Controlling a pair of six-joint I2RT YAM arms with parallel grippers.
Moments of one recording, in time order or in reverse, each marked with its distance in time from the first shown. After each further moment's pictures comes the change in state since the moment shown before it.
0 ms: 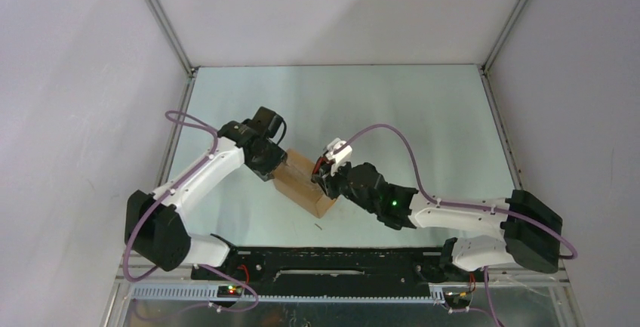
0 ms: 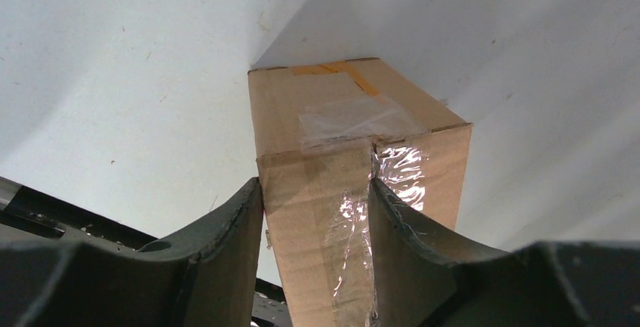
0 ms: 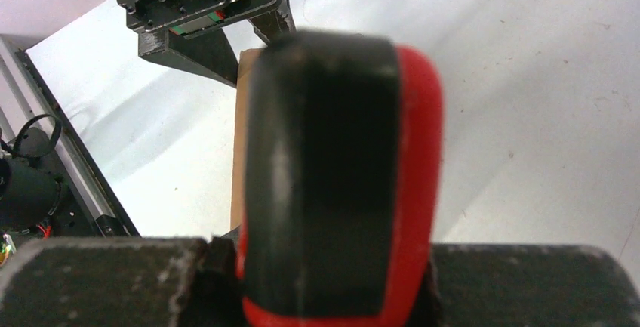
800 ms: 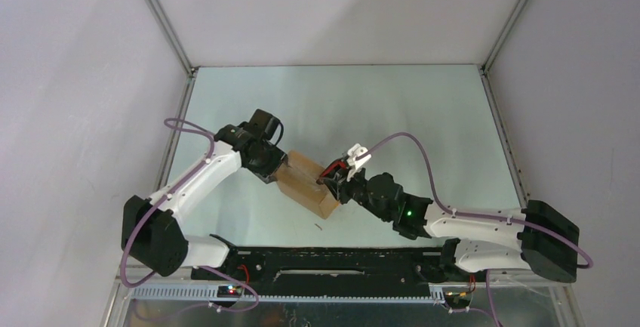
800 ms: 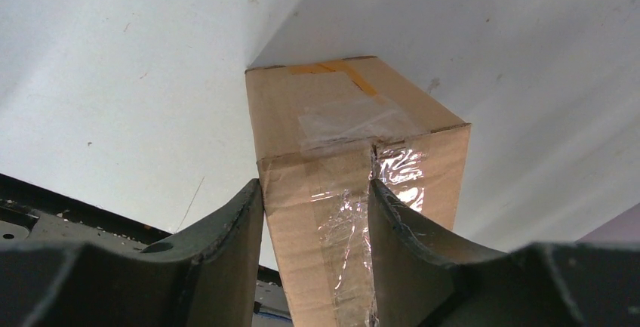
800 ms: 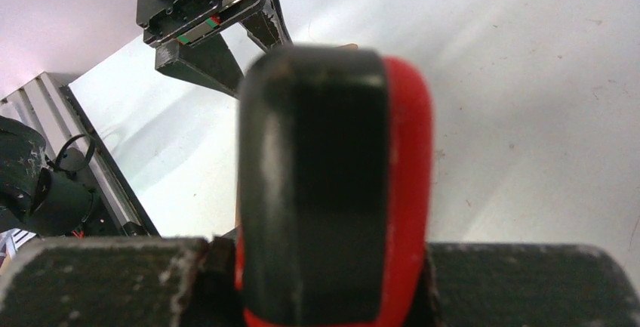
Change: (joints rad) left arm 0.013 -0.038 -0.043 0.030 0.074 -0.026; right arm 0.005 -0.140 -0.163 0.126 0.026 0.060
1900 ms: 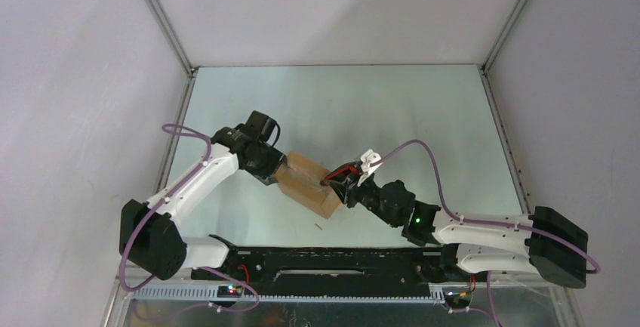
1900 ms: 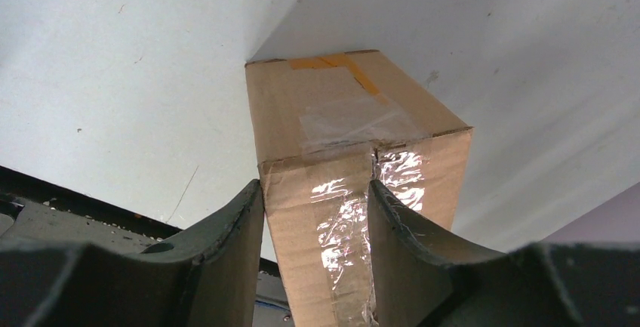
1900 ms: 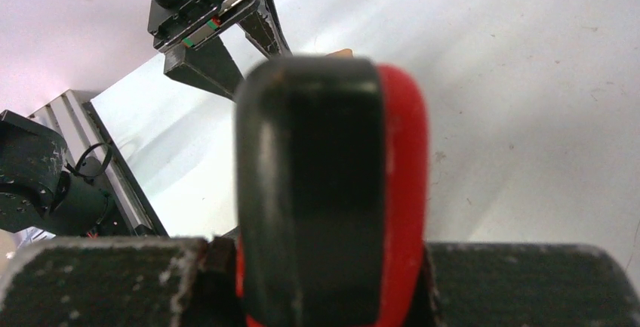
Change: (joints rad) left arm 0.023 -0.026 -0.028 0.011 0.043 -0.025; right arm 0.002 -0.079 -0.117 0.121 0.003 0.010
